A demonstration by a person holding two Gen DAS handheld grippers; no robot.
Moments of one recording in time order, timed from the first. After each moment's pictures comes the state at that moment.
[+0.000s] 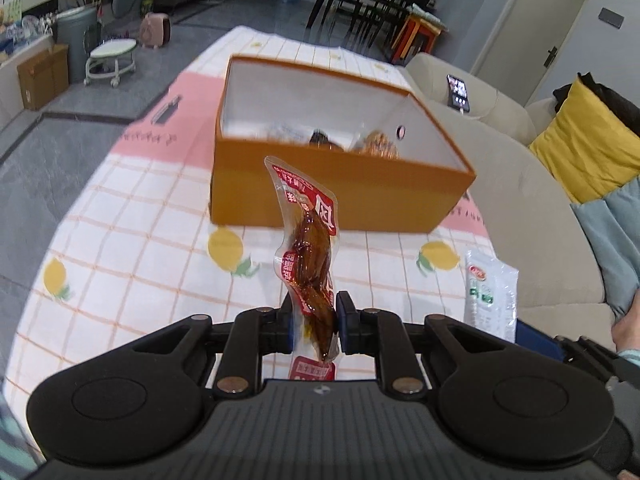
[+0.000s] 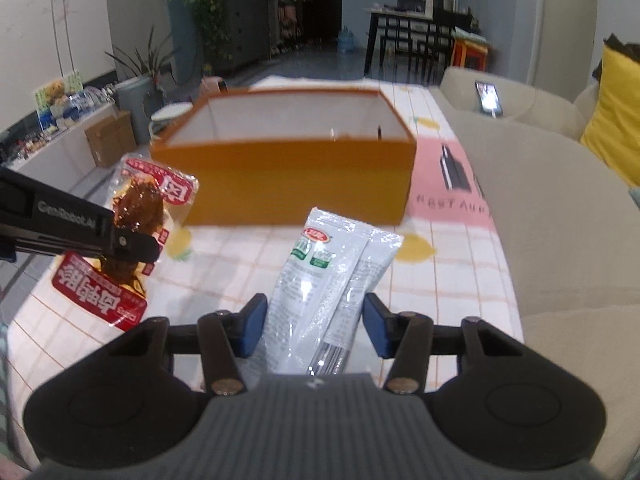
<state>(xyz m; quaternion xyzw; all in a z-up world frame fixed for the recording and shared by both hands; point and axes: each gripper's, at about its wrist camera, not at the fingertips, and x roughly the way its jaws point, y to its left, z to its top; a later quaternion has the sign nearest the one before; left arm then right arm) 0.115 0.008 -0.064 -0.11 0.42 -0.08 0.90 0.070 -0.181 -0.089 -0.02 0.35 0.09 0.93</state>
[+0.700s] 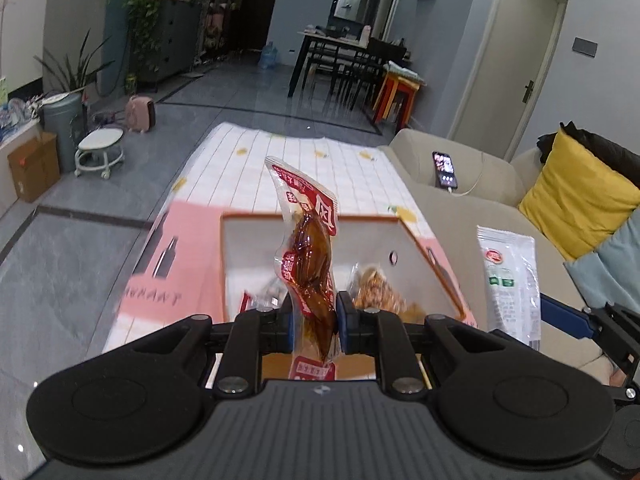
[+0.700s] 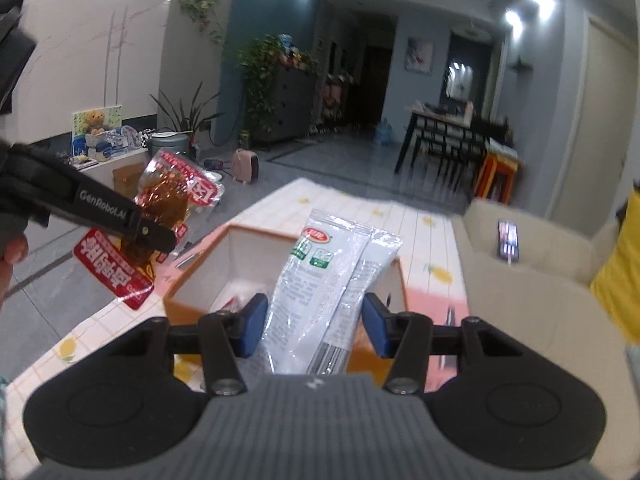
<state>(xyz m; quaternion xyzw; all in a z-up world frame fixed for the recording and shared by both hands) 0.200 0.023 0.038 -0.08 0.33 -0.10 0.93 0.141 -0.164 0.019 -0.11 0.22 0.14 0.96</state>
